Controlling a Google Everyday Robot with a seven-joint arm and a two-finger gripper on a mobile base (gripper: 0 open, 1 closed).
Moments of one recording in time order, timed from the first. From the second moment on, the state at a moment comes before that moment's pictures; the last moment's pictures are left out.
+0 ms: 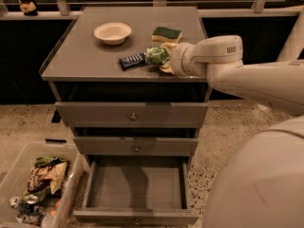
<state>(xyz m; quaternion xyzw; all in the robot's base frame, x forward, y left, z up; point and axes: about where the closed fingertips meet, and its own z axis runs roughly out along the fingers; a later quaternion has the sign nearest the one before) 0.732 -0.067 0.852 -0.64 0.54 -0.18 0.51</state>
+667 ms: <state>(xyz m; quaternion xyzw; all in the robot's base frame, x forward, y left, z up) 0.732 -0.067 0.853 -0.64 0.54 -0.18 0.51</state>
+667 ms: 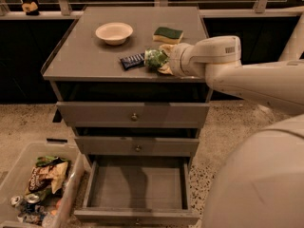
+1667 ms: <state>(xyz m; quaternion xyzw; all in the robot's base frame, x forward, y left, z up) 0.732 -0.067 0.853 -0.64 0.54 -0.18 0.51</state>
